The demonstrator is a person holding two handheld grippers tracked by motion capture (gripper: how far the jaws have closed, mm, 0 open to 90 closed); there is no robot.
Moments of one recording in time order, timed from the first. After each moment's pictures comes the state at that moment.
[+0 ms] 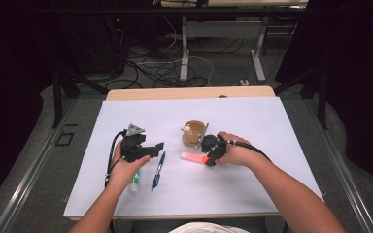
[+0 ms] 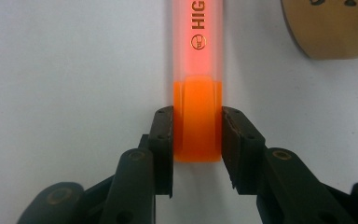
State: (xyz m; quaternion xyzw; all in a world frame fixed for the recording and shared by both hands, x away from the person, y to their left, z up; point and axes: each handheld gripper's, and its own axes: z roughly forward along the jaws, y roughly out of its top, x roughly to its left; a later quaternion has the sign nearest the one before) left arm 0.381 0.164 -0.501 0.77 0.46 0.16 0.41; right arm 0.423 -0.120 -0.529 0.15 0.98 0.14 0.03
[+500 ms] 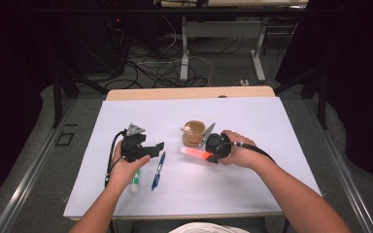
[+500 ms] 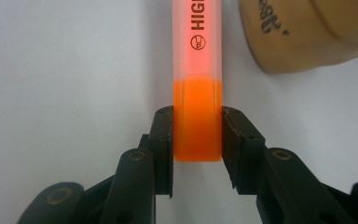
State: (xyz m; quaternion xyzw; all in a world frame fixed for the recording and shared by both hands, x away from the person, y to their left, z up) left arm 0.380 0.162 -0.499 0.77 0.46 0.16 0.41; right arm 0.412 -0.130 -0.513 0.13 0.97 0.18 0.09
